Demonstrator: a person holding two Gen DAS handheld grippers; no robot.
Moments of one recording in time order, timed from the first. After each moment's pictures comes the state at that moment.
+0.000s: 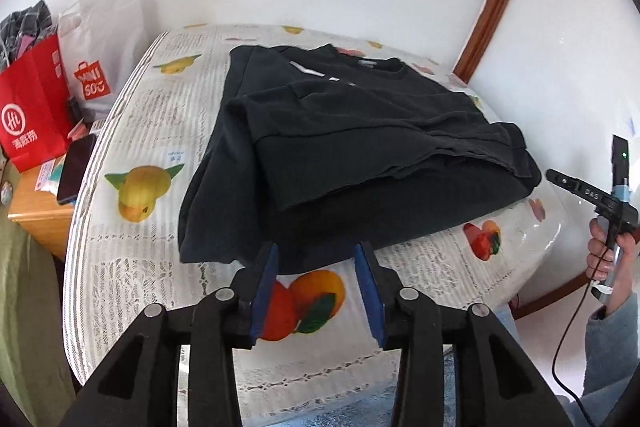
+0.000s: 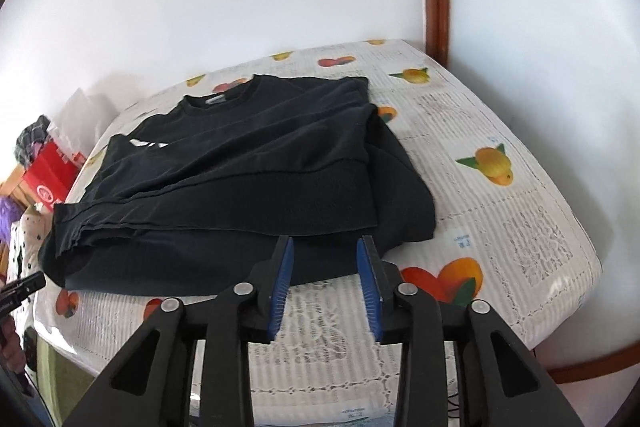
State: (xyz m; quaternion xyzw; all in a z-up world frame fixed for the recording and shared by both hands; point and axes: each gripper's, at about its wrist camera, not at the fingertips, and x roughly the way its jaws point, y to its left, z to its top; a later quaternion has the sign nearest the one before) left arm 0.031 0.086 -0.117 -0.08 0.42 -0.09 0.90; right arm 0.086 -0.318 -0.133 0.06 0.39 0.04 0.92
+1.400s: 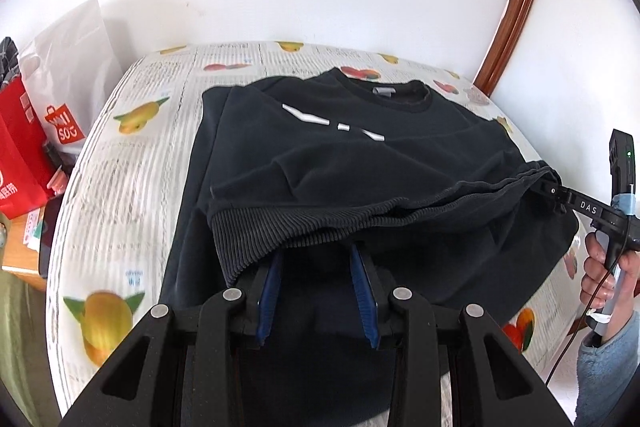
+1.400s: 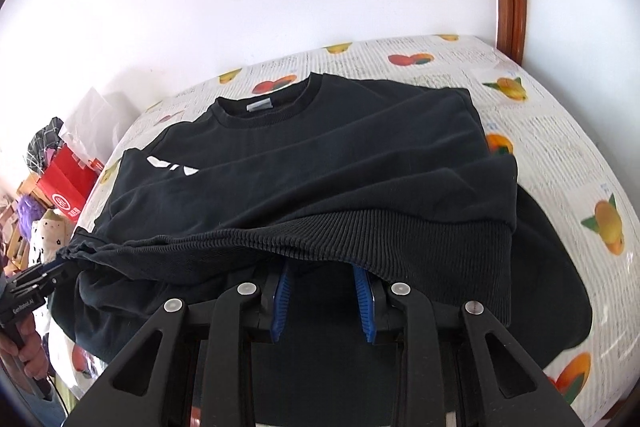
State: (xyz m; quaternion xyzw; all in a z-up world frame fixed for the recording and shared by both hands) left arm 0.157 0.066 -0.122 -0.06 0.42 -0.06 0.90; right arm 0.197 -0.257 -0.149 0.08 0.40 0.09 0.91
